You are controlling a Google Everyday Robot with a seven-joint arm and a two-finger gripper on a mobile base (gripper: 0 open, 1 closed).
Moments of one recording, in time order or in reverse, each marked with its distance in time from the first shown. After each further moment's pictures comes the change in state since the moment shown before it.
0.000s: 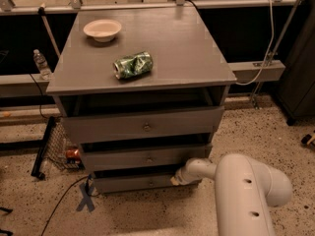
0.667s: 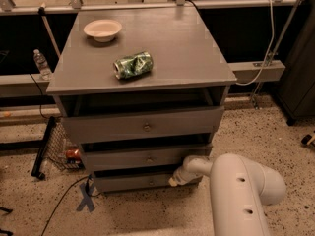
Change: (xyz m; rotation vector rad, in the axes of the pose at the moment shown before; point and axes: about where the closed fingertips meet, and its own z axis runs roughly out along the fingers) arm 0.004 0.006 0.008 -0.040 0.059 -0.010
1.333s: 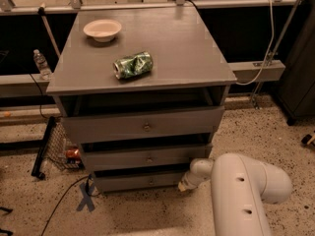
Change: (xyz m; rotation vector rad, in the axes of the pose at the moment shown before) arm 0.051 -0.021 -0.012 0.037 0.101 0.124
